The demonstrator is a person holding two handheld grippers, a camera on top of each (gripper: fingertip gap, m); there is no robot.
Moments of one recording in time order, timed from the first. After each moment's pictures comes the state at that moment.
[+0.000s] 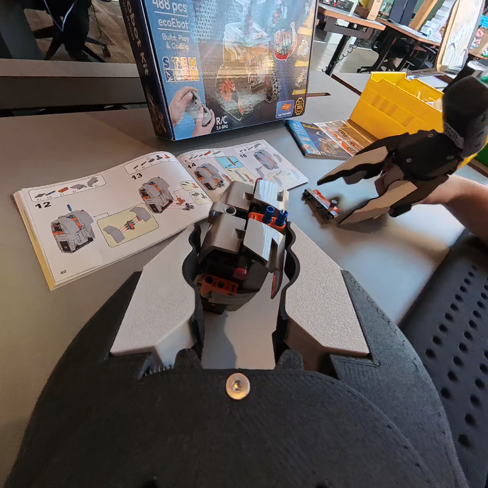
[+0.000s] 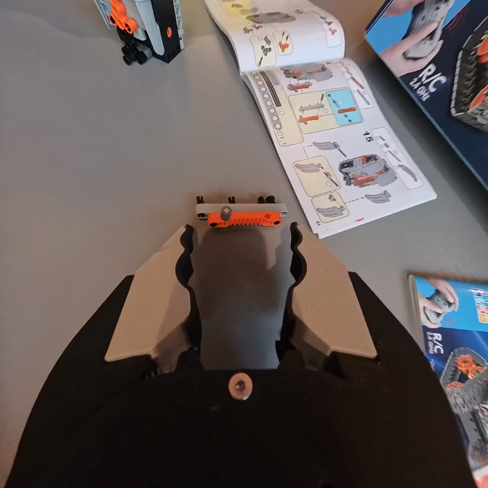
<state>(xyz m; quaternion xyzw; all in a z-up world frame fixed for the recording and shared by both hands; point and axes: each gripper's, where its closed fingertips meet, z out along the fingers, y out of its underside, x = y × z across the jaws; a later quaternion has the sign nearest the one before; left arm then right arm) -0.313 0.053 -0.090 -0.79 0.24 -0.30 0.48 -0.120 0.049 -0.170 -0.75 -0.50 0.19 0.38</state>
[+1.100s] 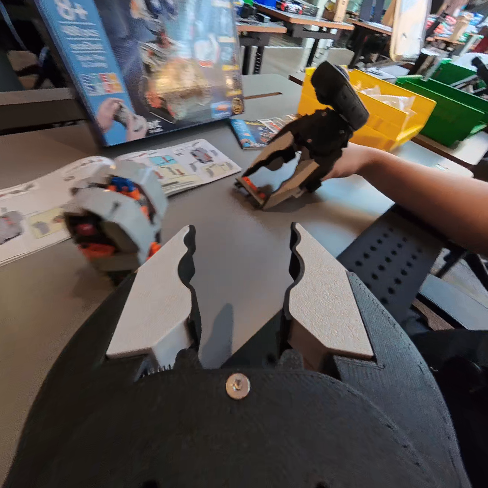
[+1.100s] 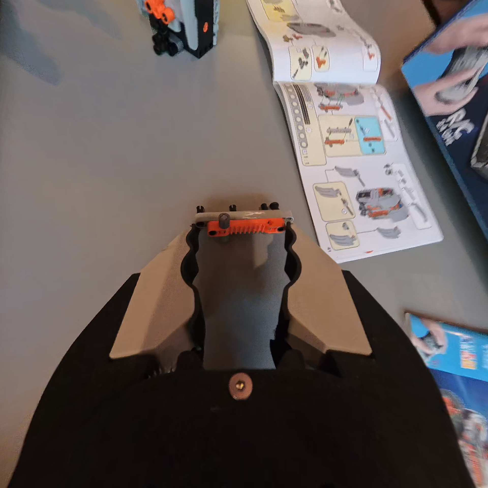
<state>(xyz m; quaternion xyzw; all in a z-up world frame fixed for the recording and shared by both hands) -0.262 -0.054 -0.065 -0.76 0.29 -0.30 0.49 -0.135 0.041 -0.169 -0.71 -0.57 0.17 0.38</state>
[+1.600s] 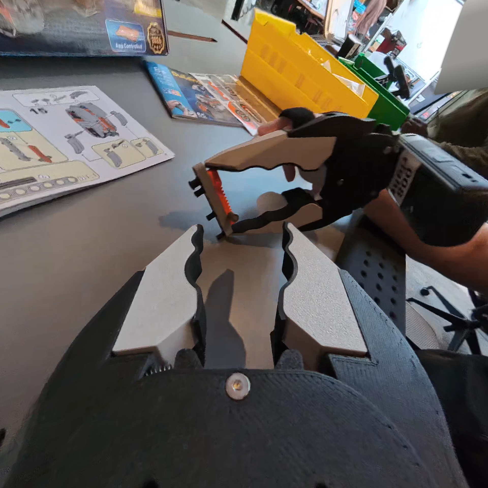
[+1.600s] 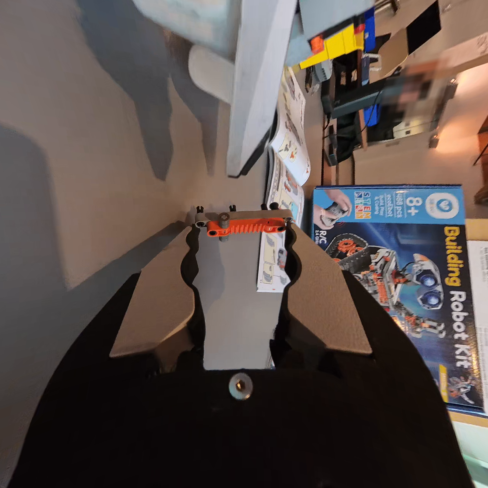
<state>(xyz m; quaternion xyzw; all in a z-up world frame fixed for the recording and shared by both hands) -0.154 -0.013 -0.123 -0.76 0.31 -0.43 0.37 -0.146 0.022 -0.142 -0.46 -0.72 -0.10 0.52</state>
